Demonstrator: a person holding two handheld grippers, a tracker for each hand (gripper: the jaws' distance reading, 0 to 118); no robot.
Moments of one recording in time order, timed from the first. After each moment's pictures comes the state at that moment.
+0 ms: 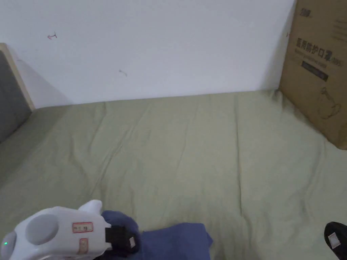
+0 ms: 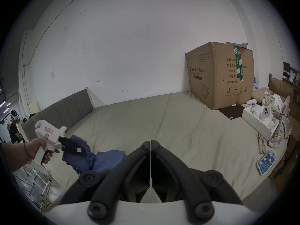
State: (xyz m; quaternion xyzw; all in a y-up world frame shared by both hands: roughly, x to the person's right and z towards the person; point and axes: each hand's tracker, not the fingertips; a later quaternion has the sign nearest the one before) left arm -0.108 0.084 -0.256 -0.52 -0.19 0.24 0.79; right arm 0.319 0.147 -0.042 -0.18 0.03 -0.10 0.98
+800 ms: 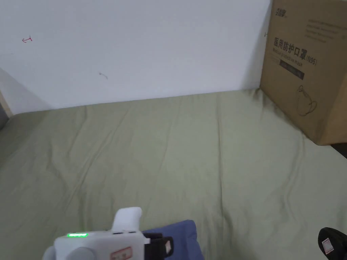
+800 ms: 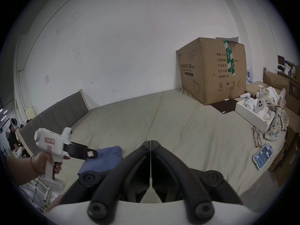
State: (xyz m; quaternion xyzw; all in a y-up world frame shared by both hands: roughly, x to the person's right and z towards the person) left arm 0.001 0.065 -0.242 -0.45 -0.32 0.11 0.83; right arm 0.343 0.136 -0.036 -0.18 0.00 -0.12 0.98
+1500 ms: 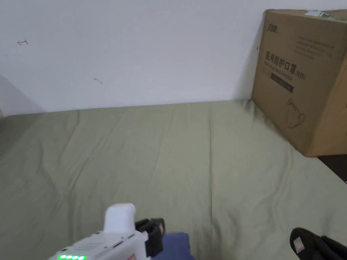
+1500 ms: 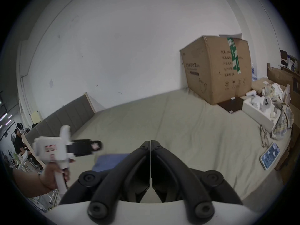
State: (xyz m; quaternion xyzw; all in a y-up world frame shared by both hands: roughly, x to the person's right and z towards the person) left arm 0.003 0.114 -0.194 -0.24 -0.23 0.09 0.94; right arm 0.333 0.152 -0.046 -0.17 0.03 -0.14 0.98
